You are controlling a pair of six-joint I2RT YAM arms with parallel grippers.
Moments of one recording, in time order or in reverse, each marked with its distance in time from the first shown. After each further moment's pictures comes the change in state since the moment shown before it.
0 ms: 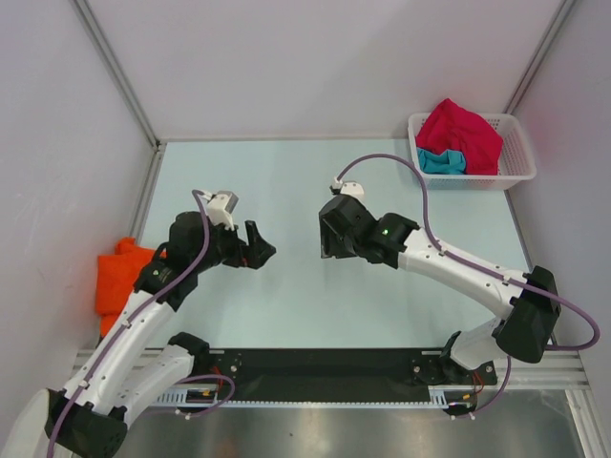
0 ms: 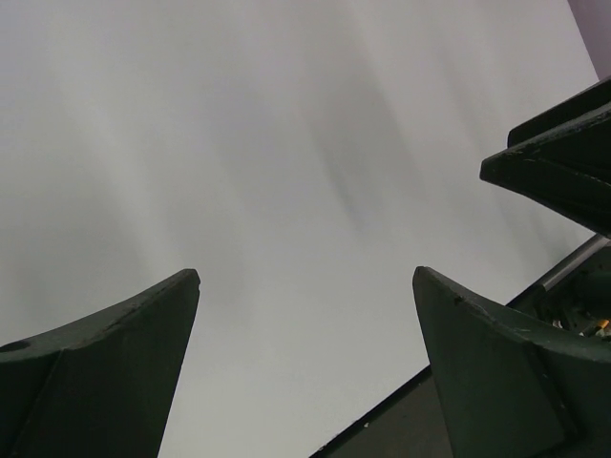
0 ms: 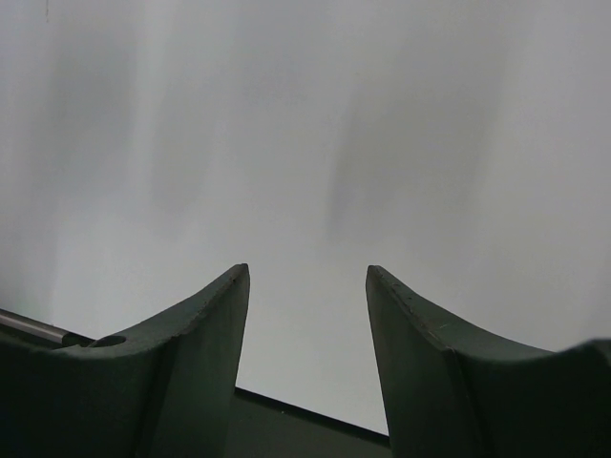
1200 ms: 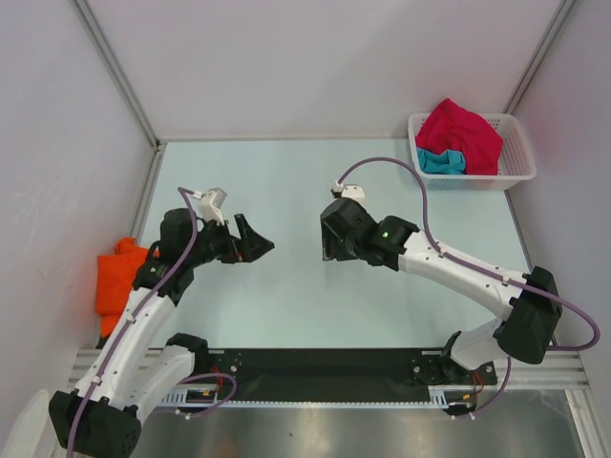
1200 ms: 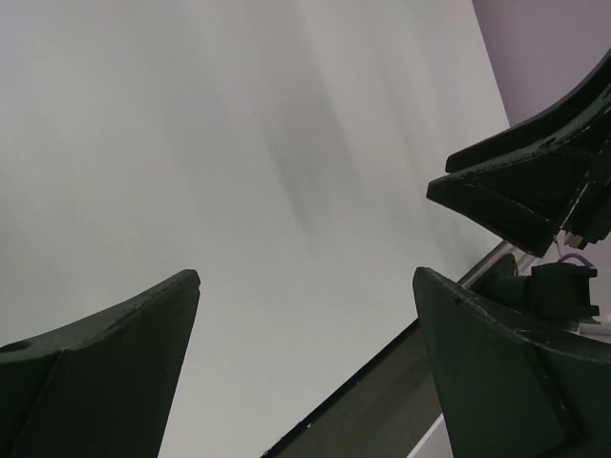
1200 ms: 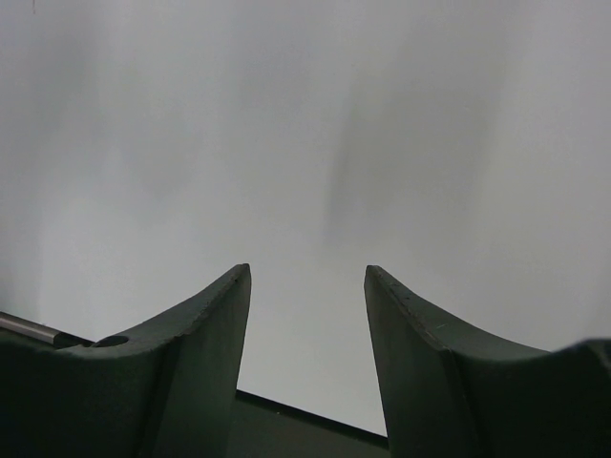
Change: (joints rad) left arm 0.152 0.024 -0.041 0.074 0.240 -0.129; right arm -0.001 -0.009 -0.042 0.023 -0.002 0.000
